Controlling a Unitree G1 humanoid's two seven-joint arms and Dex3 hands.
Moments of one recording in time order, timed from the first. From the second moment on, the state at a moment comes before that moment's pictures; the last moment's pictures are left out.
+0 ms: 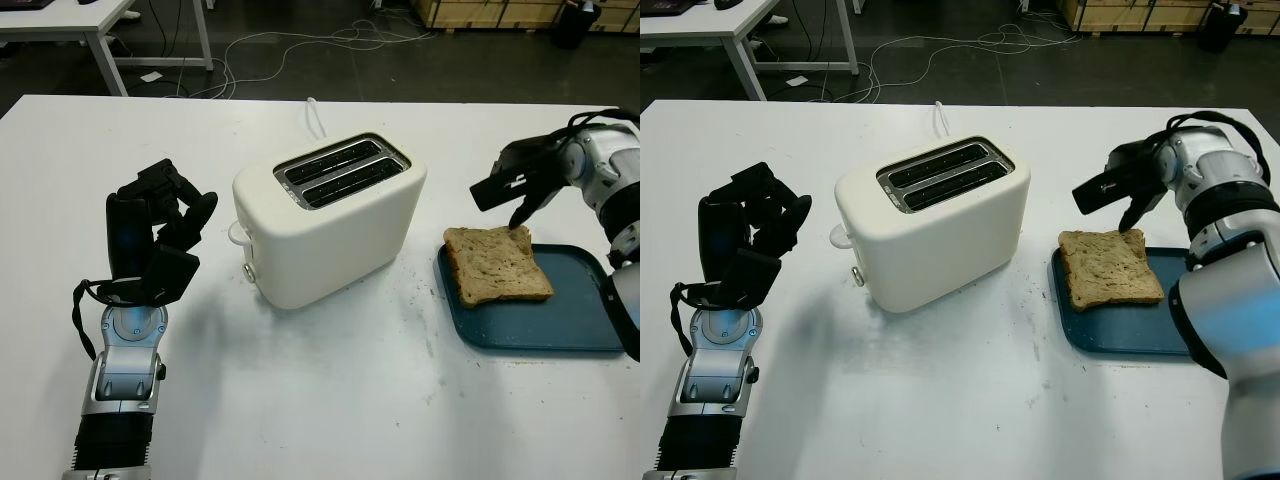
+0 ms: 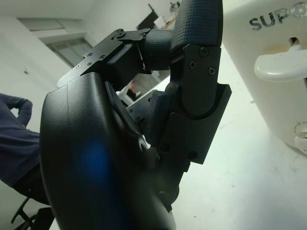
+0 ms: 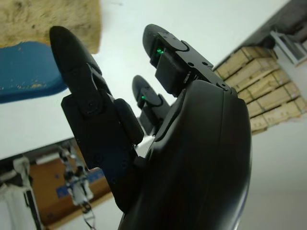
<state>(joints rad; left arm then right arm) -0.18 0.19 0.13 0.03 0.24 -0.27 0.19 -1.21 -0.66 0.67 1.35 -0.86 -0.20 0.48</state>
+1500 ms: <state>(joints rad) -0.18 0.19 0.13 0.03 0.24 -0.28 0.19 -1.10 -0.66 0.70 1.32 -0.89 -0.26 0.37</state>
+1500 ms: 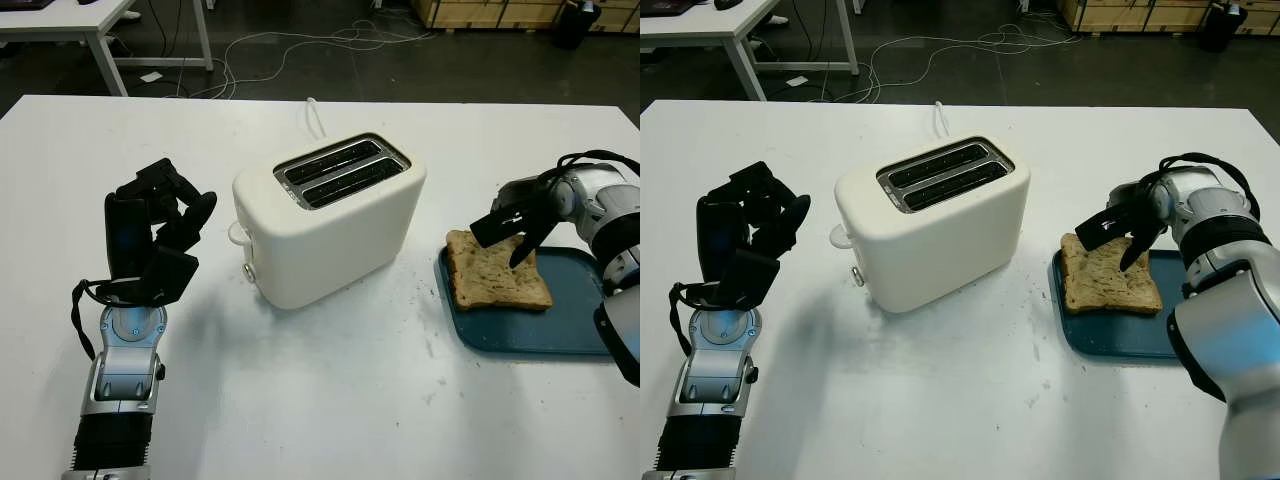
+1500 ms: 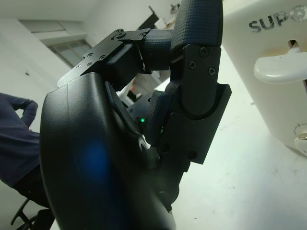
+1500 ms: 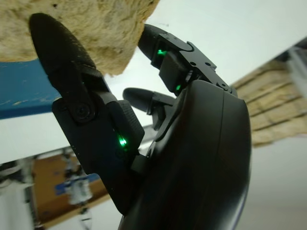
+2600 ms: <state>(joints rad) -0.18 0.19 0.13 0.03 0.24 -0.29 0.19 -1.09 -0.69 0.80 1.32 -1.00 -0.30 0.02</state>
